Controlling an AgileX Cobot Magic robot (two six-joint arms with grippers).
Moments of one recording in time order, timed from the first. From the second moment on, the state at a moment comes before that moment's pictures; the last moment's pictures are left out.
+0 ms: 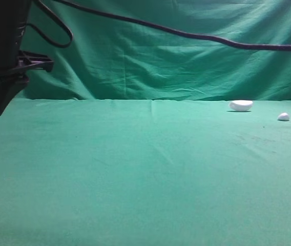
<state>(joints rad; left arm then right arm) -0.15 -0.01 0.02 -0.03 0.35 0.02 0.99 2.45 -2.18 -0.08 0.80 0.02</state>
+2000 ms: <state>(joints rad) -0.15 -0.01 0.02 -0.03 0.35 0.02 0.79 0.89 -1.03 -0.20 1.10 0.22</state>
